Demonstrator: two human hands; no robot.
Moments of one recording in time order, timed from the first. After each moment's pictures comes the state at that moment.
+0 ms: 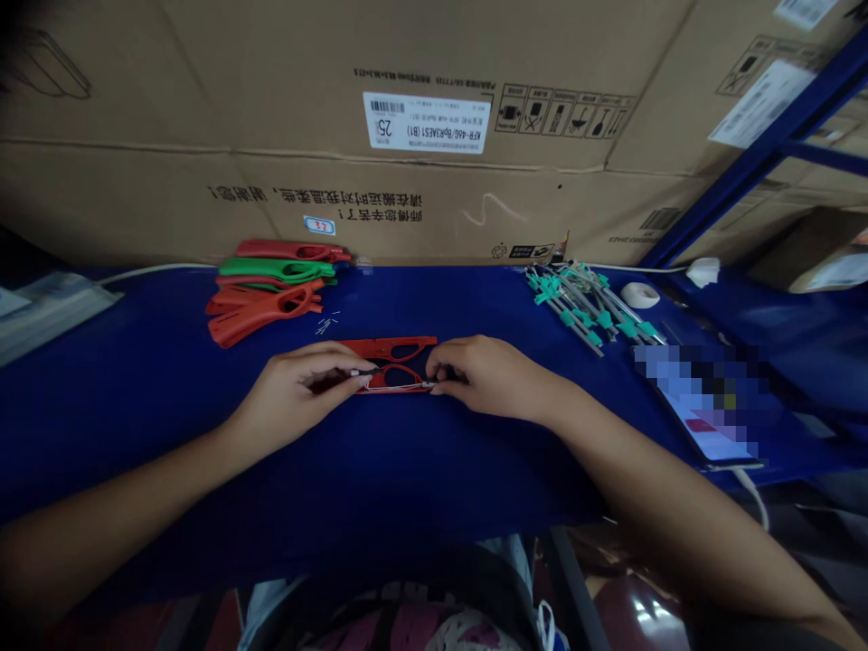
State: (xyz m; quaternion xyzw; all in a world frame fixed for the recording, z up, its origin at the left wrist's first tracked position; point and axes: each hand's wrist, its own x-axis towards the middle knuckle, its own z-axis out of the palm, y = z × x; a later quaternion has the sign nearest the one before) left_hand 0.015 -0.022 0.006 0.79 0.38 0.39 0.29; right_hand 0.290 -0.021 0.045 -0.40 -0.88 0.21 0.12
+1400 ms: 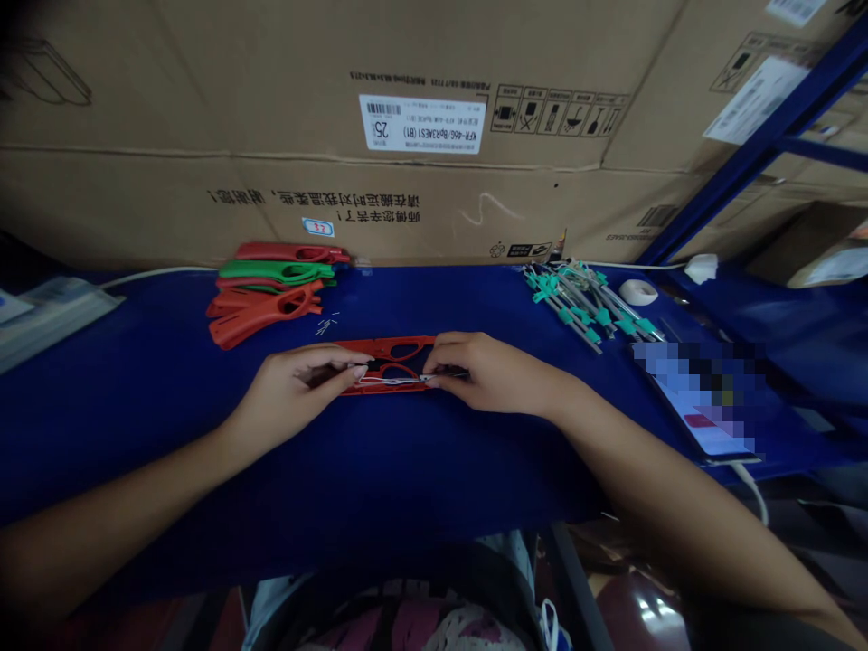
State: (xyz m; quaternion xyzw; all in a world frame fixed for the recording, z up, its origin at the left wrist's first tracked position) left_hand 0.017 -0.021 0.006 0.74 0.43 0.41 0.31; right_hand 0.290 -0.023 0.053 -0.35 -0.89 0.26 0.16
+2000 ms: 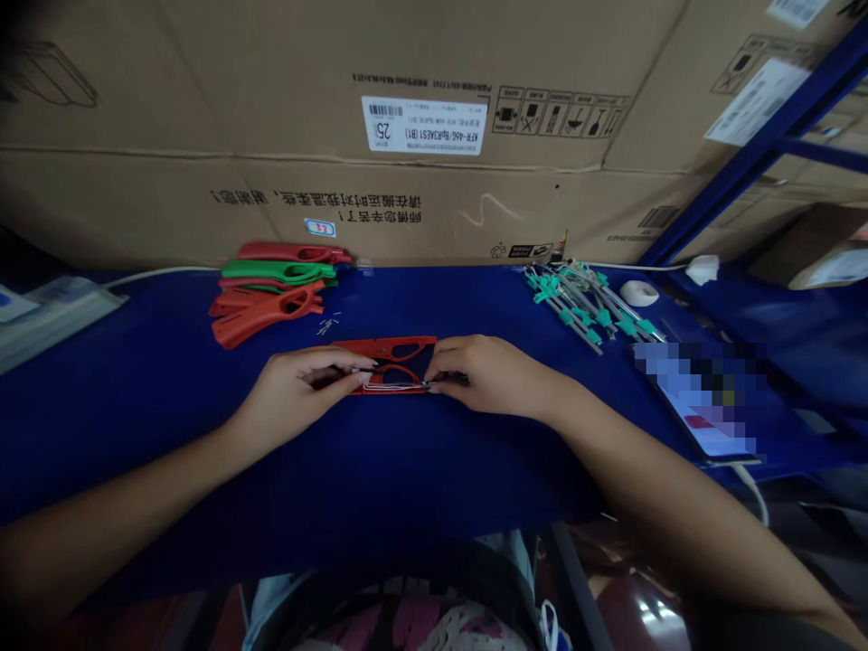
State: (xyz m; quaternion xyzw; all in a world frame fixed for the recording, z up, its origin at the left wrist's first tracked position) left_hand 0.016 -0.021 0.003 0.74 0.43 0.39 0.33; right_hand 0.290 -0.023 0.048 -0.34 -0.91 0.21 0.14
